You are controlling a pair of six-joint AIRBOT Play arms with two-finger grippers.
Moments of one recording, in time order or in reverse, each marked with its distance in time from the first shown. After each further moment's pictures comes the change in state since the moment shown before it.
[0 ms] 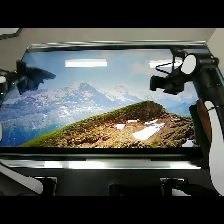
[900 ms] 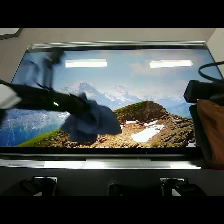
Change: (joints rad) left arm -0.845 0.705 -0.410 0.518 -0.755 -0.016; right arm 0.000 0.391 0.013 -0.139 0.361 -0.040
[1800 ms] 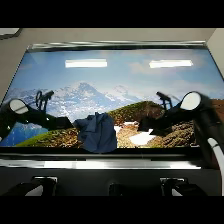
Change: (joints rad) left arm 0.471 -0.035 -0.484 -0.087 0.002 0.138; right arm 0.000 -0.111 -0.663 0.632 -0.238 -0.065
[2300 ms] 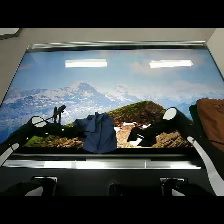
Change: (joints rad) left arm -0.100 -0.080 -0.216 -0.228 0.309 0.113; right arm 0.066 -0.183 -0.183 0.201 -0.168 -0.113
